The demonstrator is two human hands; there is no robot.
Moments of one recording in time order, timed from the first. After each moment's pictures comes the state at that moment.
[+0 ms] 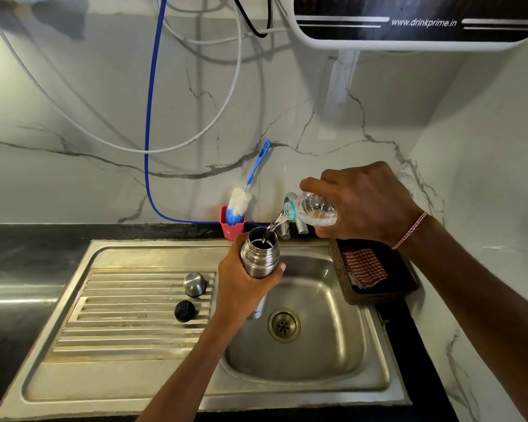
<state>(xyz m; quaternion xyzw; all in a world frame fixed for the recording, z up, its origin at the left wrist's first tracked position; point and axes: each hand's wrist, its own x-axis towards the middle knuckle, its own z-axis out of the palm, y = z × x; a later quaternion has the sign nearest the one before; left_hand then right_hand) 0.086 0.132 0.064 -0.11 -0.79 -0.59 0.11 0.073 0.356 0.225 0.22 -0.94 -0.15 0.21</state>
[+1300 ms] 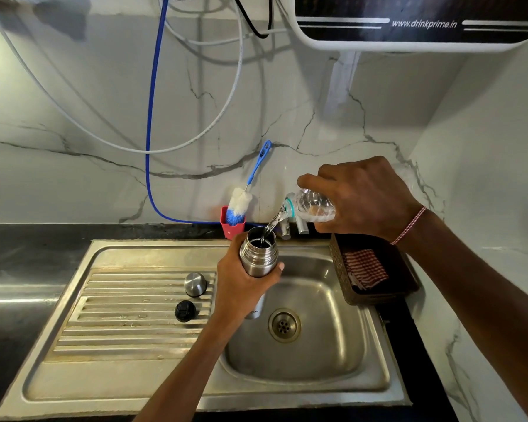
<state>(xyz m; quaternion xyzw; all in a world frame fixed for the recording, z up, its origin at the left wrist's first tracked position) 0.084 0.130 0.064 -0.11 -0.80 -0.59 0.10 0.070 0.353 0.234 0.24 -0.93 -0.17 0.21</state>
